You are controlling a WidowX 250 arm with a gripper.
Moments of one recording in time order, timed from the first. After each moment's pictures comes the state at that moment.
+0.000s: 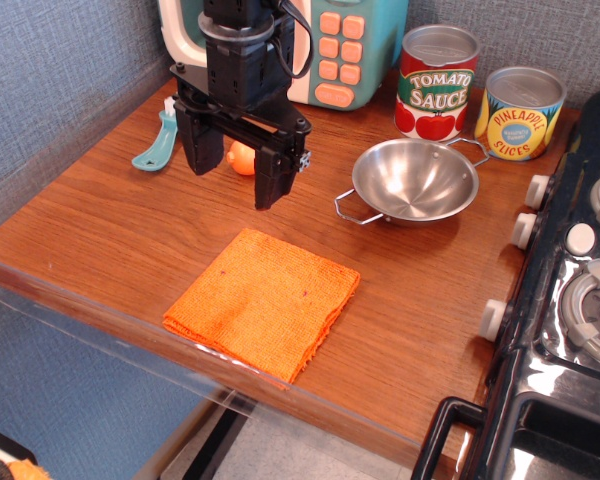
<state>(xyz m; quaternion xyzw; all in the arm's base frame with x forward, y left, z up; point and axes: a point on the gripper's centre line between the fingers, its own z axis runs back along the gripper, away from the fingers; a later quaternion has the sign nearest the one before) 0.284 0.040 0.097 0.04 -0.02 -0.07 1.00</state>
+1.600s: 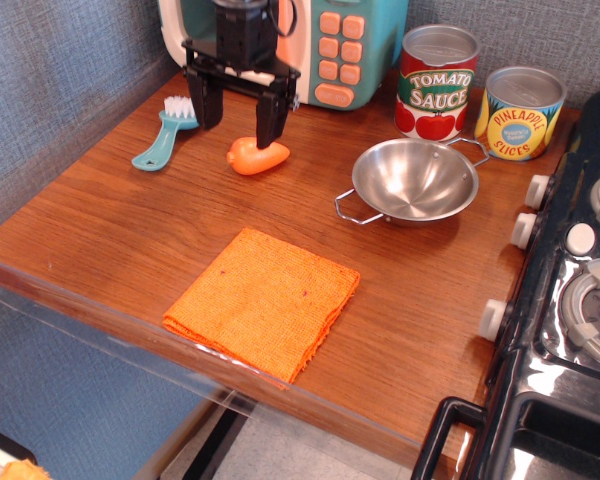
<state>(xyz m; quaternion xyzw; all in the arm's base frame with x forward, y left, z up) 0.377 0.102 0.051 0.03 0.03 0.01 1.00</state>
